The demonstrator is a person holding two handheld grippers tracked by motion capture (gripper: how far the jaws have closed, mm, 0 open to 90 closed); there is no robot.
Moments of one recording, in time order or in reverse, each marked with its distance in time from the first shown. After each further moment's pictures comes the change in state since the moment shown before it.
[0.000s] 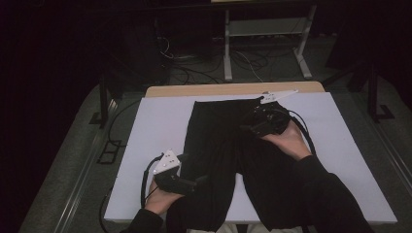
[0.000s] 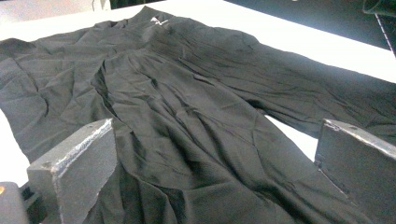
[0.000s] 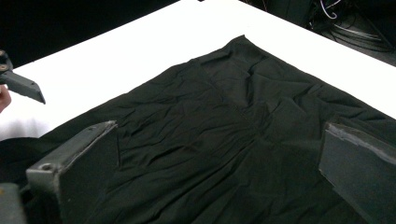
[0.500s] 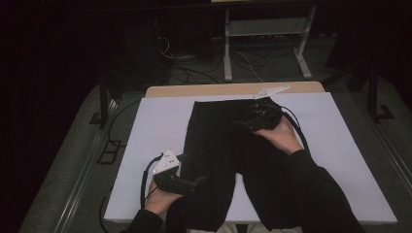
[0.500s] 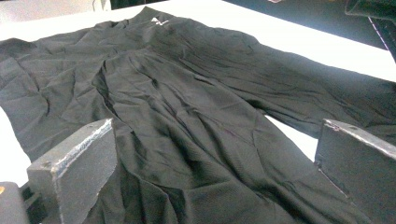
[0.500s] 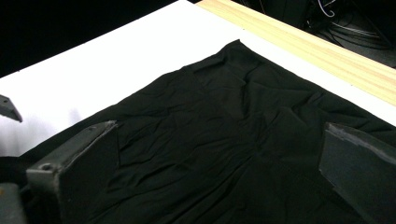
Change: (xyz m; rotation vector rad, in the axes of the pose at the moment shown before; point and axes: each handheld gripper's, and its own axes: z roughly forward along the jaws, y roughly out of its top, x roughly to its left) left arm 0.000 0.000 -0.001 -0.001 0.000 -0.002; right arm -0.007 0.010 0.020 0.001 -0.010 0.017
